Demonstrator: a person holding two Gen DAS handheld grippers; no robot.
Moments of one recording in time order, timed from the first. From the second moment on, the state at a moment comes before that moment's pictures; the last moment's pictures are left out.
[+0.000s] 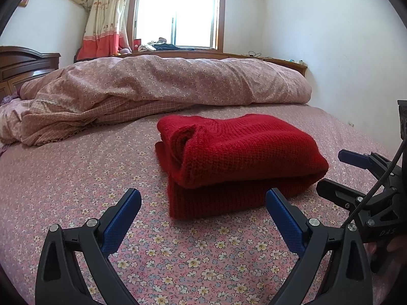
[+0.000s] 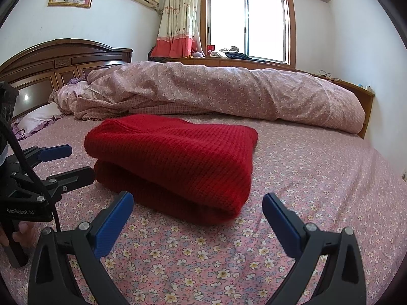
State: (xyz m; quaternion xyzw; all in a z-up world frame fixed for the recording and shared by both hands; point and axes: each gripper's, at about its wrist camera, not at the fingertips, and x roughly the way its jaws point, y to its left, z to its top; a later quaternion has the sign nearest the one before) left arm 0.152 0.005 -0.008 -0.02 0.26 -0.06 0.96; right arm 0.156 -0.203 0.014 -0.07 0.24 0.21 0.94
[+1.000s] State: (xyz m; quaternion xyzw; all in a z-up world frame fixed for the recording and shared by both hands) left arm 0.153 0.007 -0.010 -0.02 0.27 -0.06 0.96; right arm 0.156 -0.203 0.013 -0.07 0.25 0.21 0.94
